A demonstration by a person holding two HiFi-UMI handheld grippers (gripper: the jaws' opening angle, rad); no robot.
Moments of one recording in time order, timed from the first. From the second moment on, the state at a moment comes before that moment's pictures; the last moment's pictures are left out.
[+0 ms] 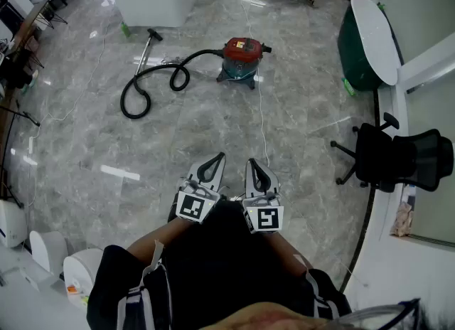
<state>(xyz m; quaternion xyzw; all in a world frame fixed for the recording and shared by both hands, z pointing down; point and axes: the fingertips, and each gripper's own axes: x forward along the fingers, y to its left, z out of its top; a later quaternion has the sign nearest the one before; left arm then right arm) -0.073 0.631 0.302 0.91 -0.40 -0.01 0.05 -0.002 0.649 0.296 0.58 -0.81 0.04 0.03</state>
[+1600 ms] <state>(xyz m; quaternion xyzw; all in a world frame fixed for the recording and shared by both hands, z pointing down) -0.025 0.569 0.308 0.92 -0.39 -0.03 0.06 0.065 0.598 0.324 0.59 -0.80 0.10 0.01</state>
